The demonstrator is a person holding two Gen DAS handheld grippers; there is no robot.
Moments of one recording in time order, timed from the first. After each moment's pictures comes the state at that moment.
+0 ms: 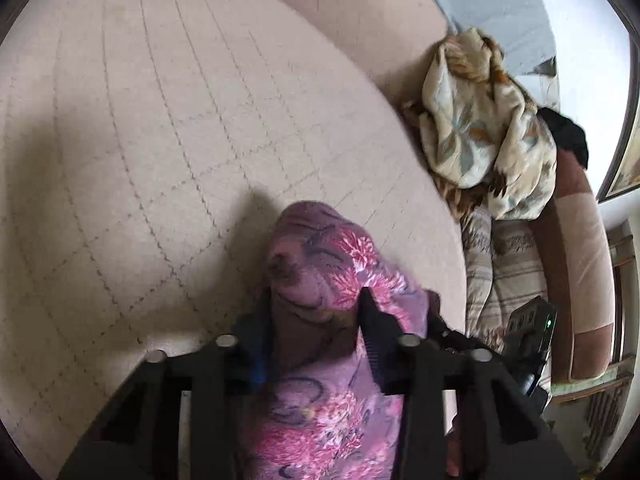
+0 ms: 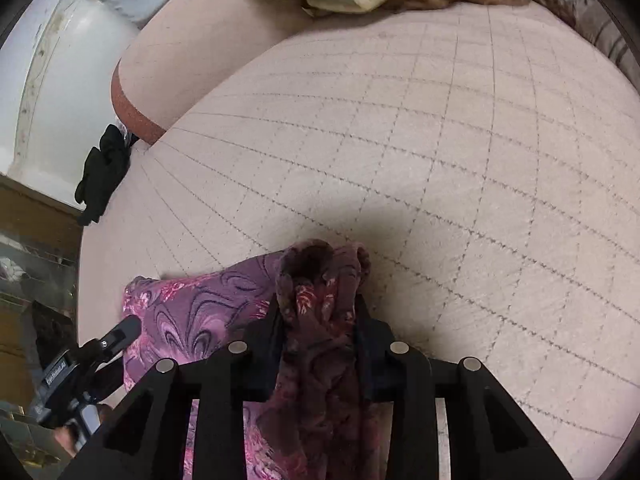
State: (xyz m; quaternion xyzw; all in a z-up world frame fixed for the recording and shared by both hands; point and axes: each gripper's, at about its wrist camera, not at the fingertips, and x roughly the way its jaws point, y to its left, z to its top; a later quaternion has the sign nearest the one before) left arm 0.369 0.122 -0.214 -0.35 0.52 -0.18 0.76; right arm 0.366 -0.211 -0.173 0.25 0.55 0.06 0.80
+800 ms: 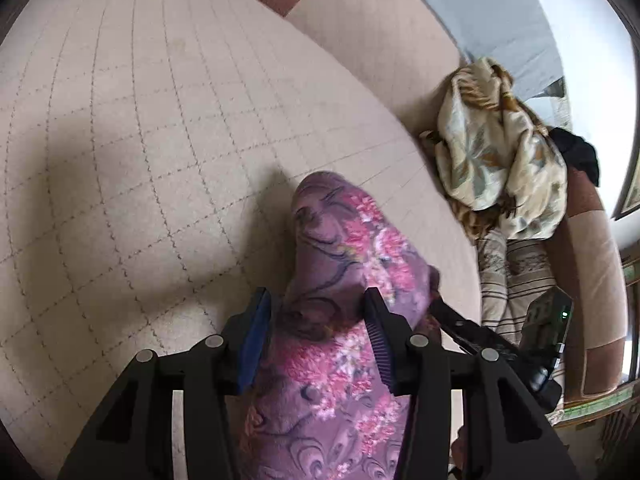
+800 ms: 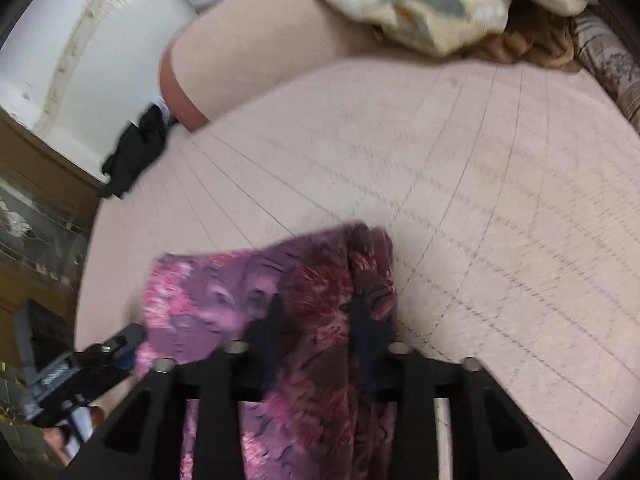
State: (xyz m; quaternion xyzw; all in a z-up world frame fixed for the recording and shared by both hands) left arm 0.344 0.146 -0.204 -0.34 0.52 -0.11 0.78; right arm 0.381 -0.168 -0.156 0.20 0.53 0.10 0.82
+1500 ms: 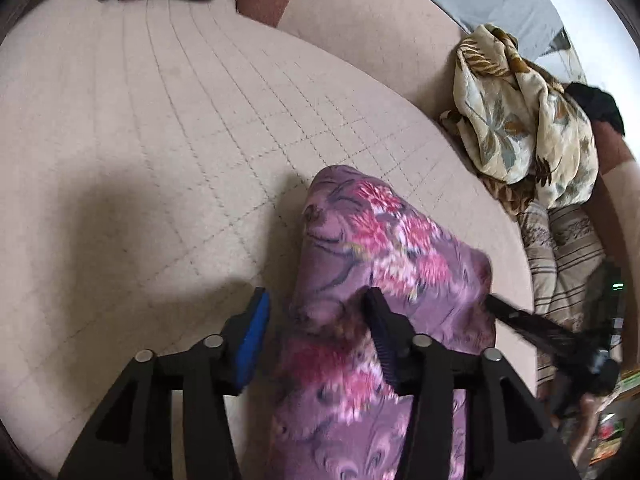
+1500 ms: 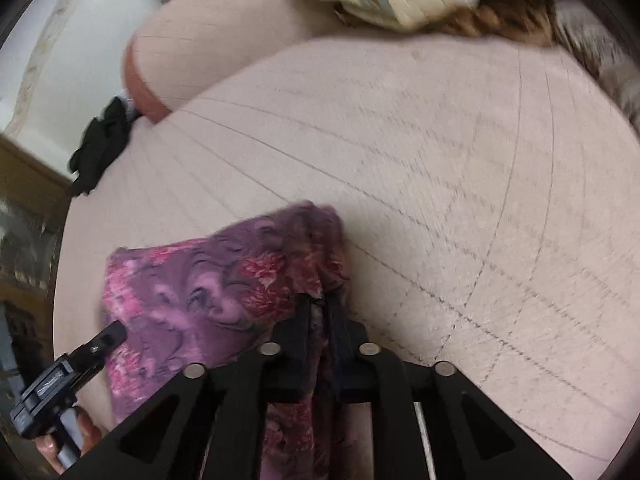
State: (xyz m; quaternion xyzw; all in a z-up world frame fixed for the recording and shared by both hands) left arm 0.337 0.126 -0.196 -0.23 0.52 -0.07 0.82; right arm 0.385 -0.178 -0.160 0.18 0.54 0.08 0.81
